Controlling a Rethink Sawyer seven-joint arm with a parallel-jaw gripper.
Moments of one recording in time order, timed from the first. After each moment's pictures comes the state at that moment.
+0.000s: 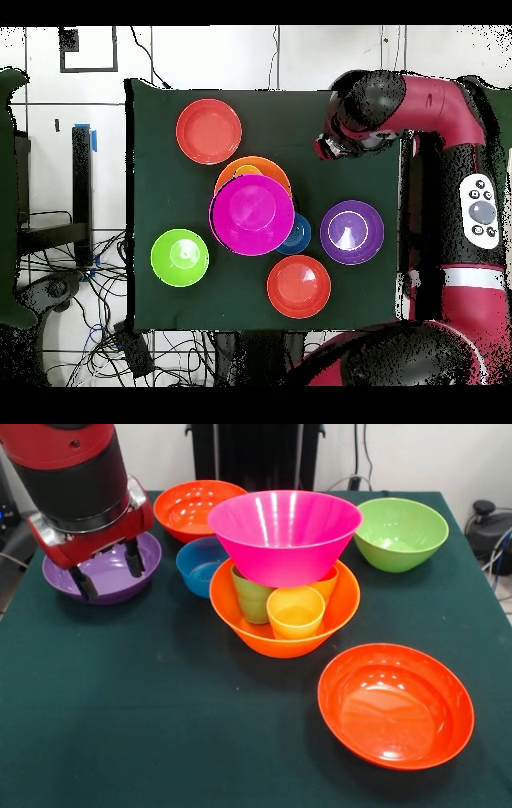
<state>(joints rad) -0.72 -0.40 0.69 0.97 -0.67 1.44 0.99</state>
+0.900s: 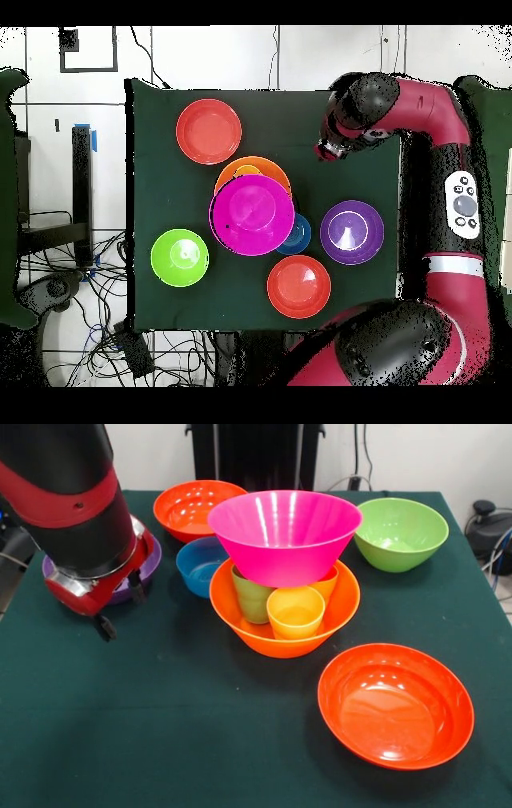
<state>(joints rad) -0.70 -0.30 0.69 0.88 -0.68 1.45 0.60</state>
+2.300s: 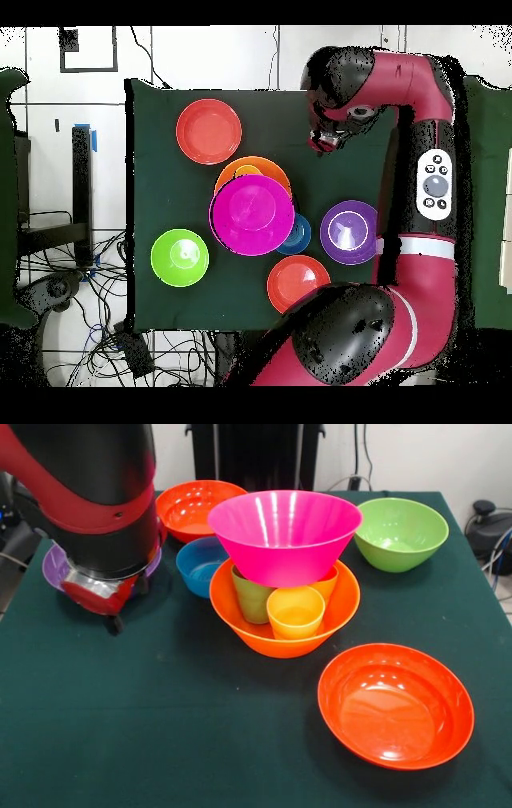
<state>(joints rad) -0.59 -0.28 0.69 0.70 -0.79 1.65 0.44</state>
